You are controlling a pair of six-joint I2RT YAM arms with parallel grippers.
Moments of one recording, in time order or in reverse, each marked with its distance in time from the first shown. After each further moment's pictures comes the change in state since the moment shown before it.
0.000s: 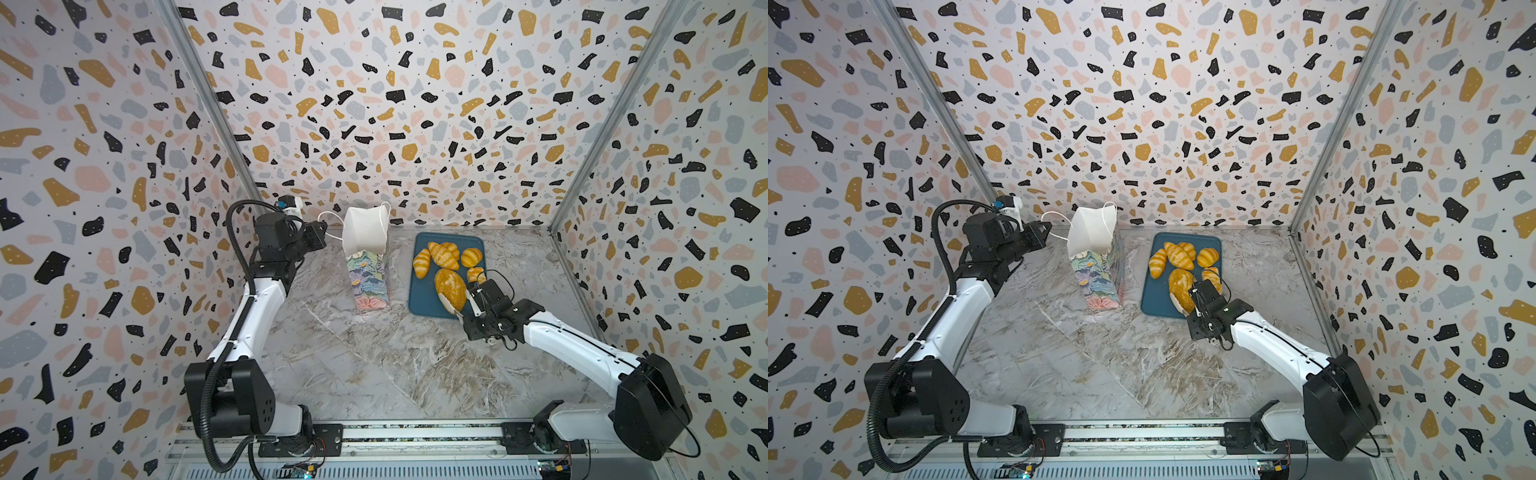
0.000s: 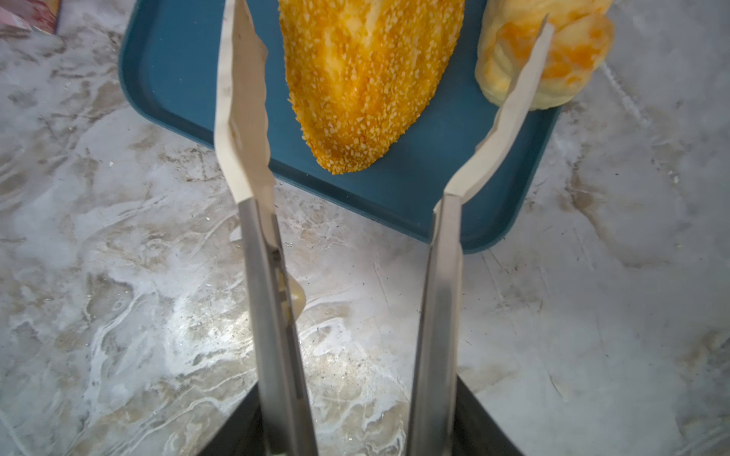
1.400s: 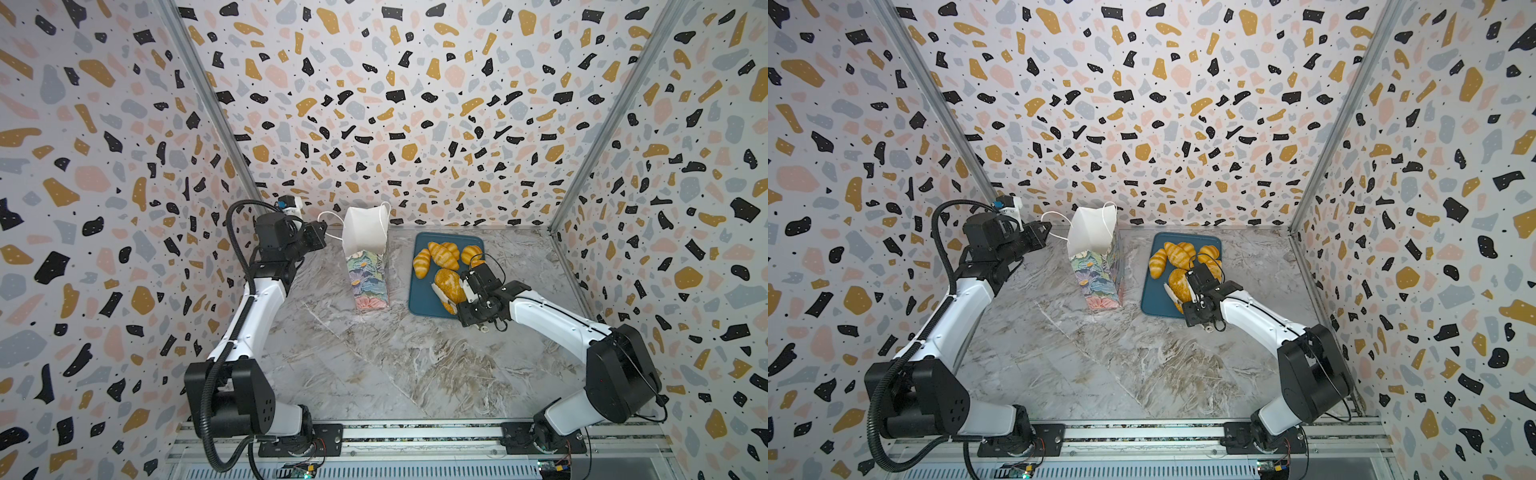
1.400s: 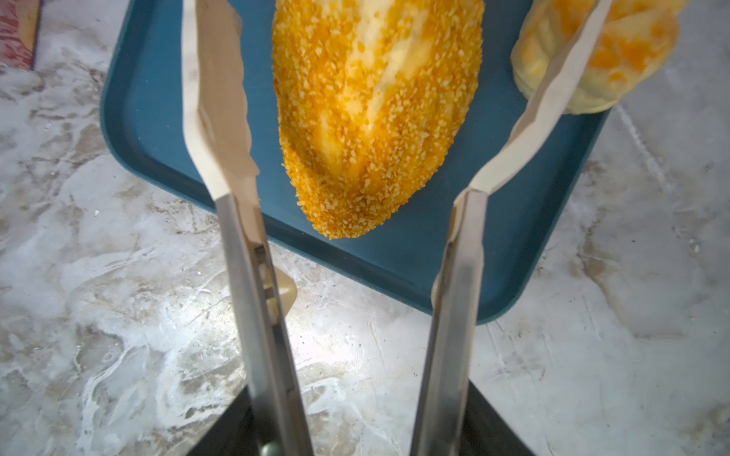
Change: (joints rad) left arm 0.000 0.001 0.000 0.000 -0.003 0.000; right arm -0.066 0.191 0.161 -0.013 -0.061 -0.080
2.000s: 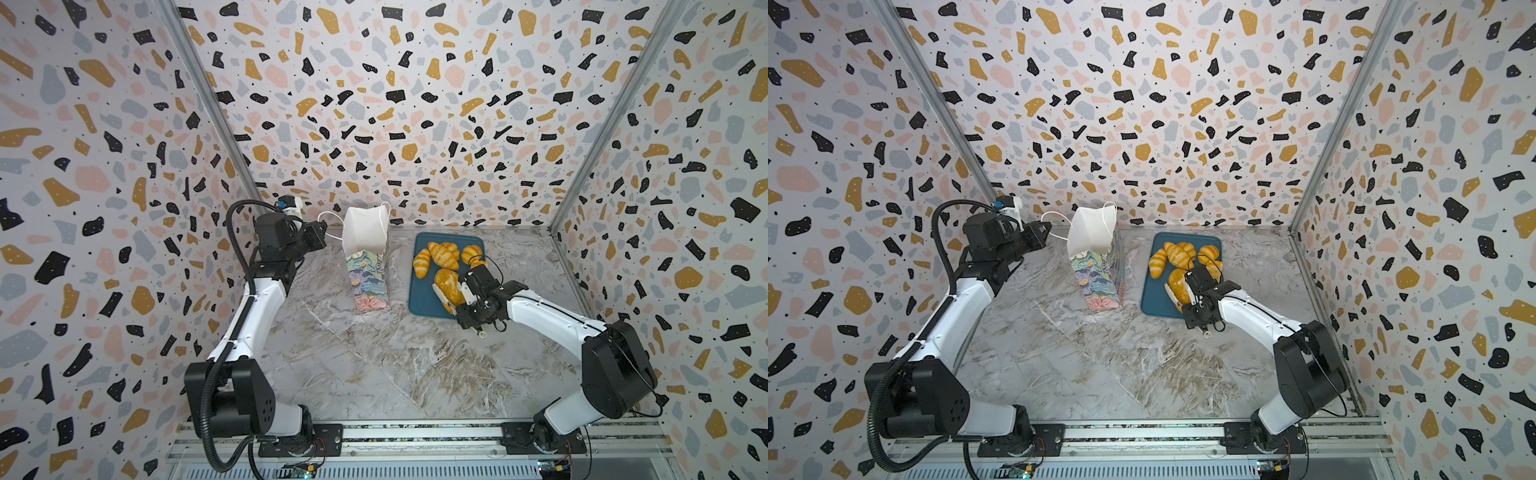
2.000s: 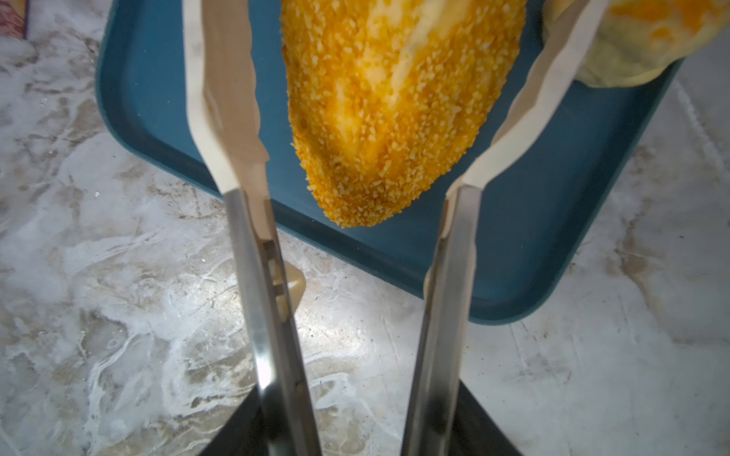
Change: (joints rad) left arm 0.000 0.000 0.000 0.000 -0.001 0.003; right arm 0.011 0.012 0.000 -0.013 -0.050 -0.002
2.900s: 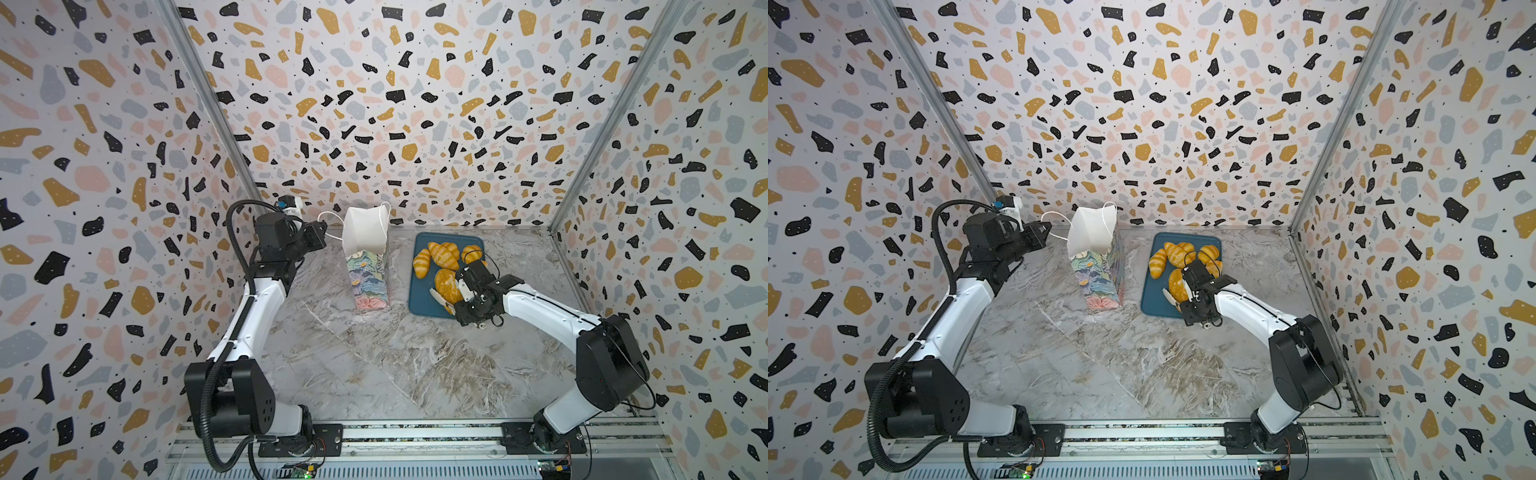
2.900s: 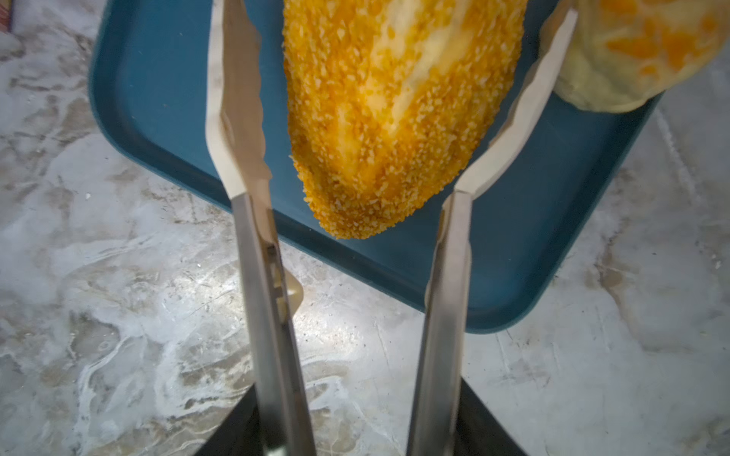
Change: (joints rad) left arm 0.000 0.000 0.000 0.000 0.000 0.000; right arm -0.009 0.061 0.076 -0.054 0.035 -0.031
